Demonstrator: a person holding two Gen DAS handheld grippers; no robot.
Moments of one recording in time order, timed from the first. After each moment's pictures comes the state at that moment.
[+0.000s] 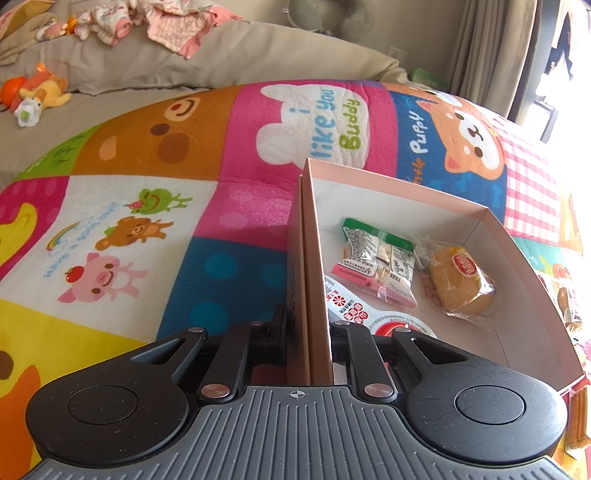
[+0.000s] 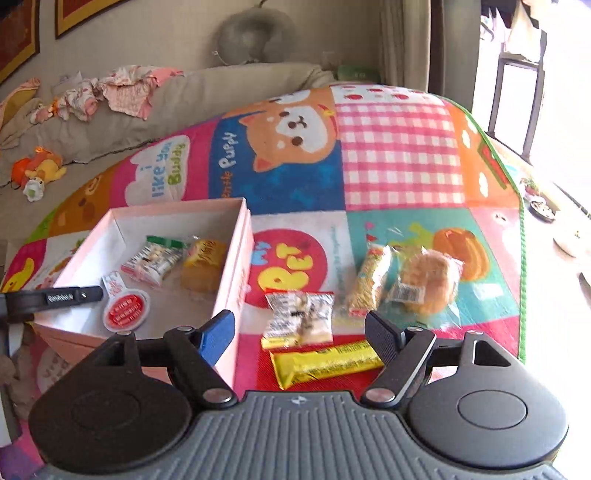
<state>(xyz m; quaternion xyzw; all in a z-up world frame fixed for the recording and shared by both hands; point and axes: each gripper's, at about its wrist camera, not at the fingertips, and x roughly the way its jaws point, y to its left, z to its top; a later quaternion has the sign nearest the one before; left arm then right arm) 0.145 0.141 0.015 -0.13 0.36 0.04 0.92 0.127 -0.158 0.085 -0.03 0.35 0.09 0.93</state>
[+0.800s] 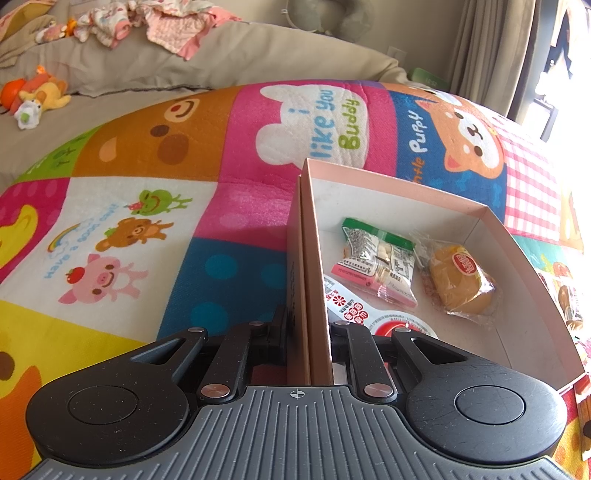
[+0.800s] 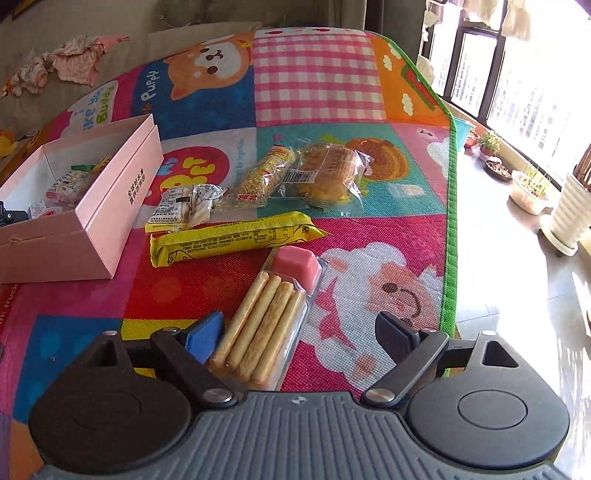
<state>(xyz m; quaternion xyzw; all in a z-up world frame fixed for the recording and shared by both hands) 0.145 0.140 0.015 -0.13 0.36 0.04 0.92 0.088 -0.226 0.026 -0.04 0.39 0.02 0.92</state>
